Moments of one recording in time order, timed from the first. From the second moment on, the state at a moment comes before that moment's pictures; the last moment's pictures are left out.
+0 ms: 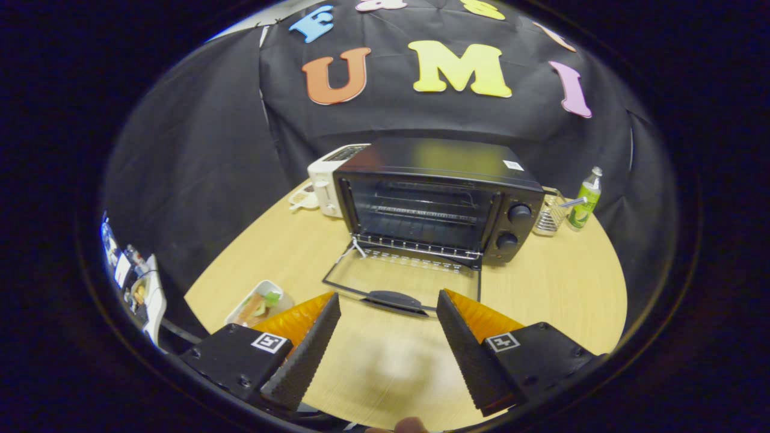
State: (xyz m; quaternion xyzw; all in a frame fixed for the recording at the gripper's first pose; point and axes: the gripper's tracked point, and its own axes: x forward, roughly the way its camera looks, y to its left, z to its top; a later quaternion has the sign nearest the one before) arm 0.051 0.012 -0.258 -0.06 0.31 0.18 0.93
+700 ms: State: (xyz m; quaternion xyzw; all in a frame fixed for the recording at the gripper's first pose) arm -0.032 0.136 -0.286 0.23 0.54 0.30 0.75
